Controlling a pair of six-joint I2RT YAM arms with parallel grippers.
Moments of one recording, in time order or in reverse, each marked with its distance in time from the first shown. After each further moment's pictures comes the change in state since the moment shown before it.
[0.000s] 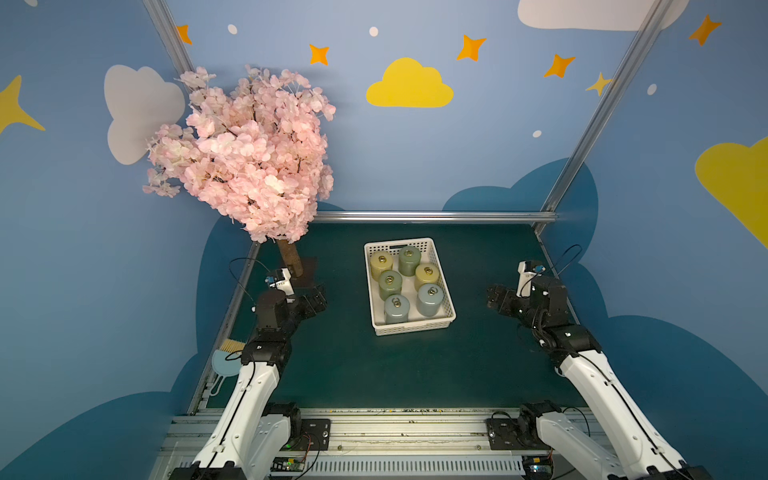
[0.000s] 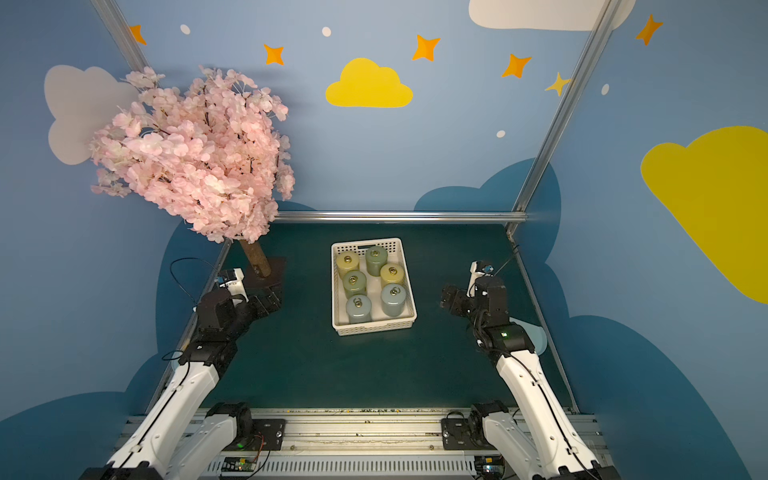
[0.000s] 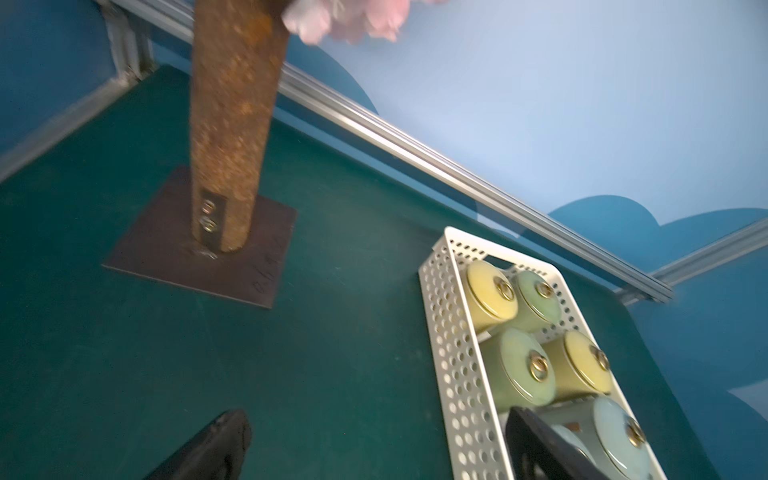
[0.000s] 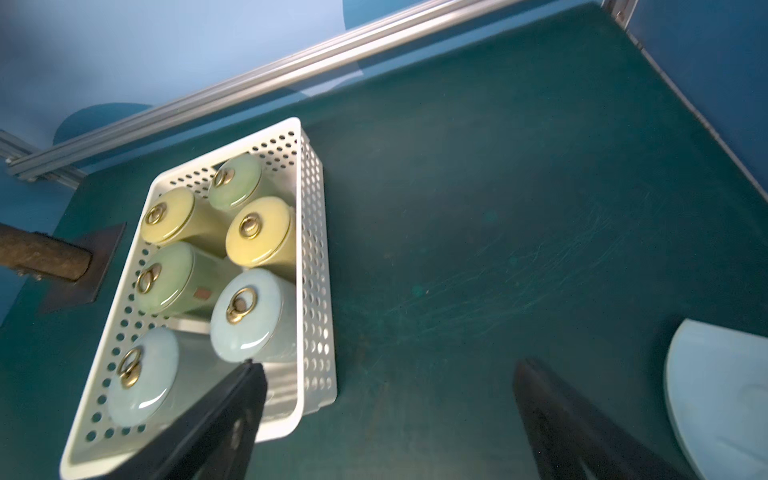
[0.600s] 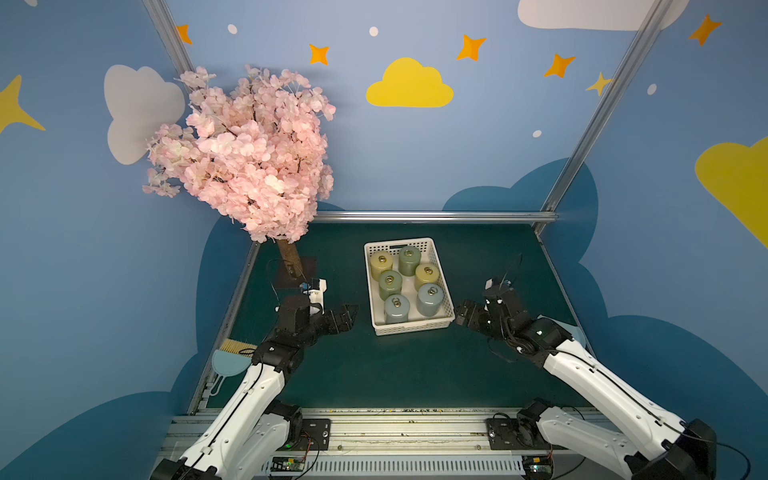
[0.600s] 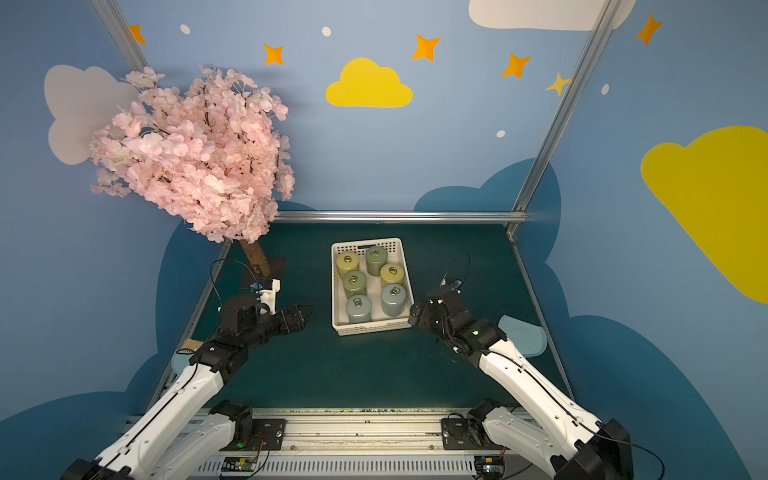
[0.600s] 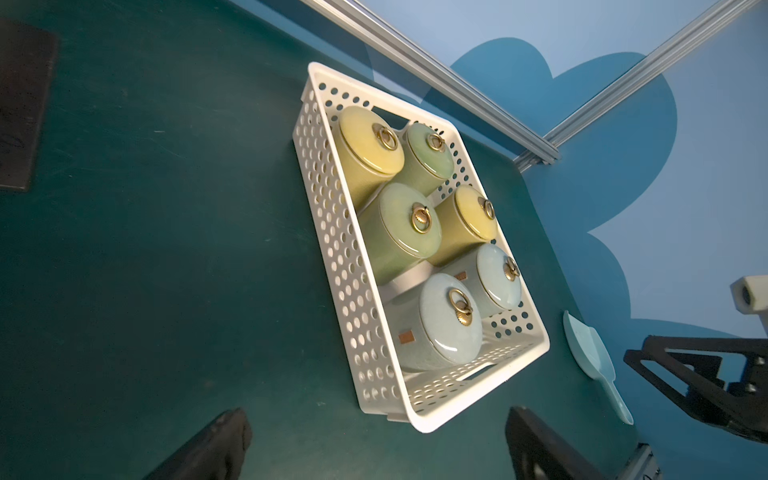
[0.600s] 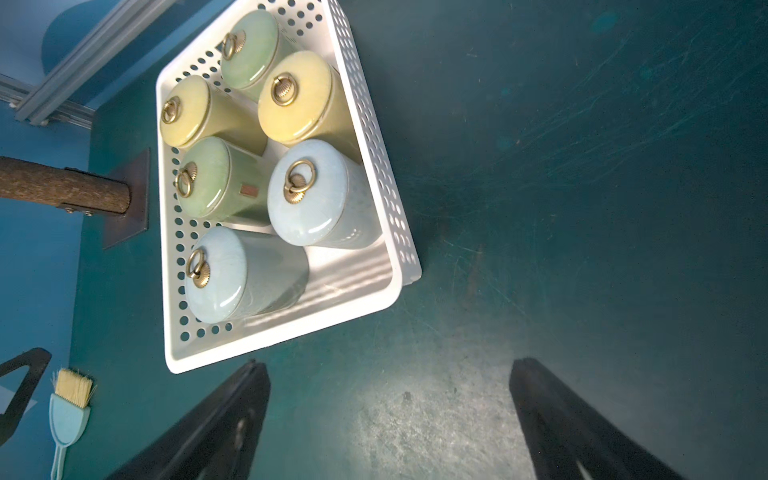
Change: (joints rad) left arm -0.238 -0.005 -0.003 -0.110 0.143 -0.042; right arm 0.410 0.119 0.041 -0.163 0.173 0.477
